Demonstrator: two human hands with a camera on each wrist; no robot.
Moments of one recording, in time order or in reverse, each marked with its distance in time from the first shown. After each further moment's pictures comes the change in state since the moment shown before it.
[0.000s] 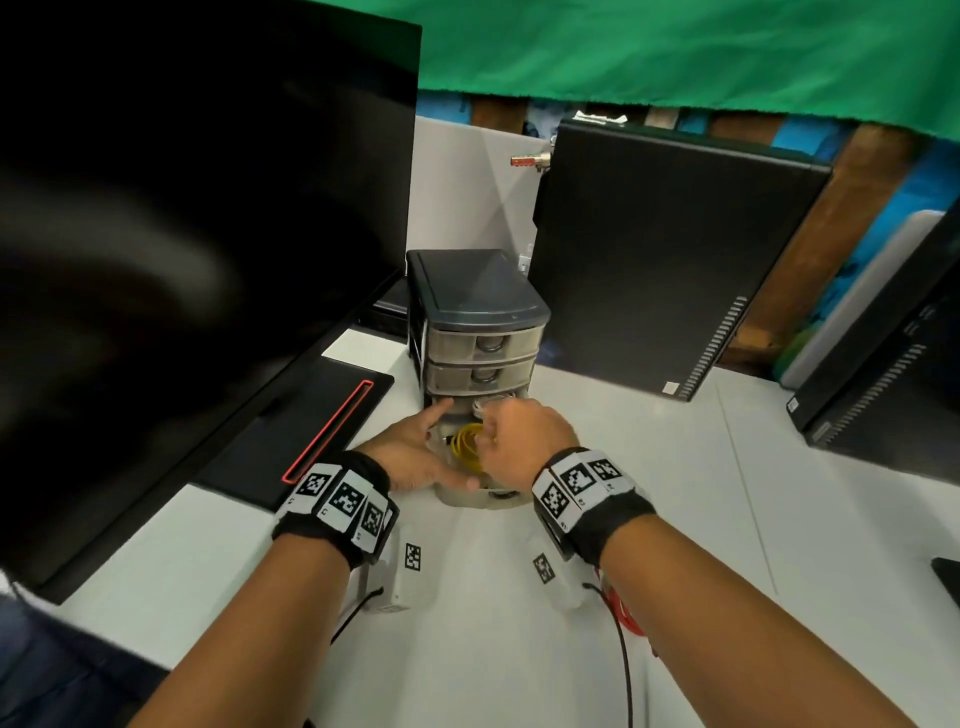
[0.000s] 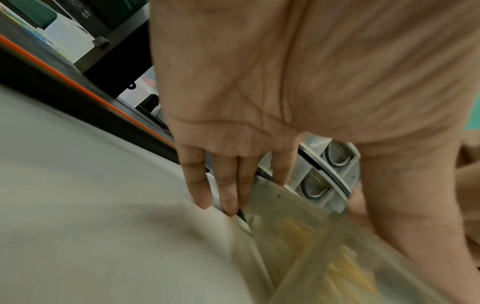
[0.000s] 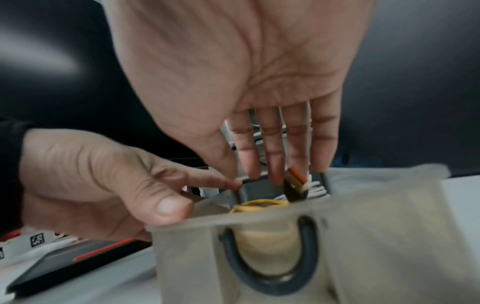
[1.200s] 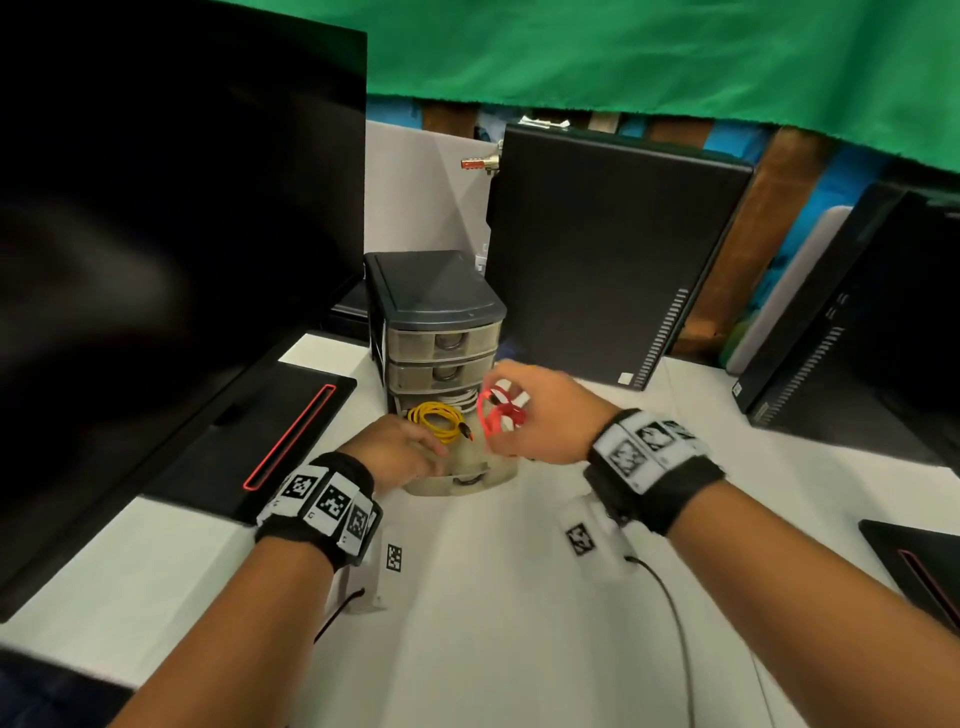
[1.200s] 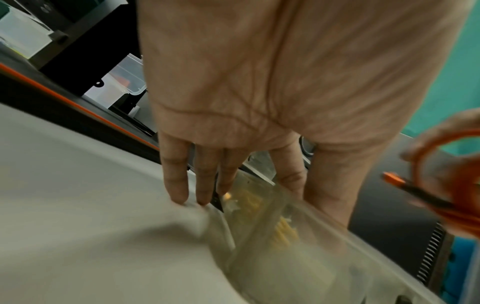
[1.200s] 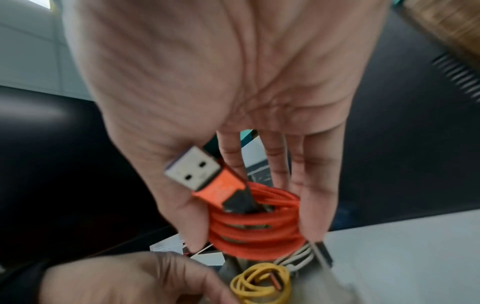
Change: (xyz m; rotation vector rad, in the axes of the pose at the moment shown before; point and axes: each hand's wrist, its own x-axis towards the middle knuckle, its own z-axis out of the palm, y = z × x) left_hand -0.005 0.021 0.019 0.202 0.107 0.059; right_hand -0.037 0.042 -0.062 0.346 -0.059 -0.066
